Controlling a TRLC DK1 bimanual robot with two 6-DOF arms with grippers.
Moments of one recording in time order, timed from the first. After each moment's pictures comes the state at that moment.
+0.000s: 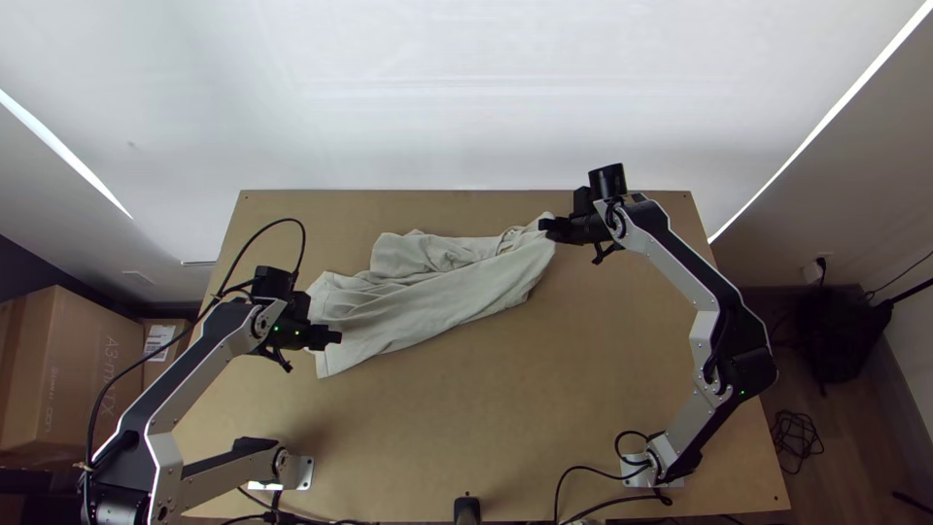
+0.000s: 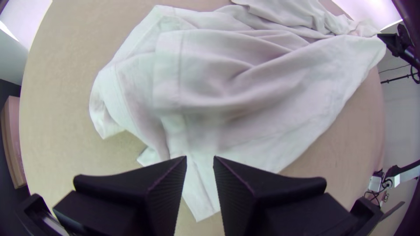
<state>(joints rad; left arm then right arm) -0.04 1.29 0.80 -0.76 0.11 -0.01 0.29 1.84 1.55 -0.62 -0.30 0.33</state>
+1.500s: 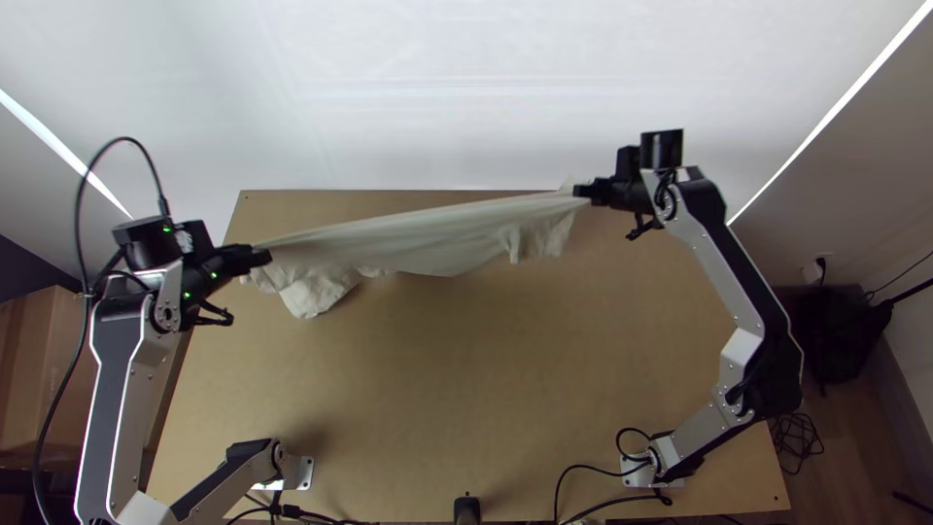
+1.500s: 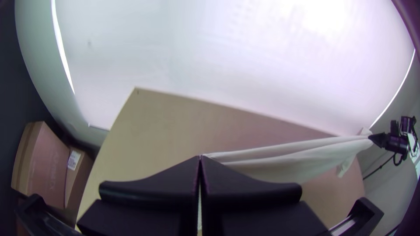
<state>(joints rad) 0.20 1.09 1.23 -0.72 0.09 -0.12 0.19 1.71 1.72 -0.68 -0.15 0.18</state>
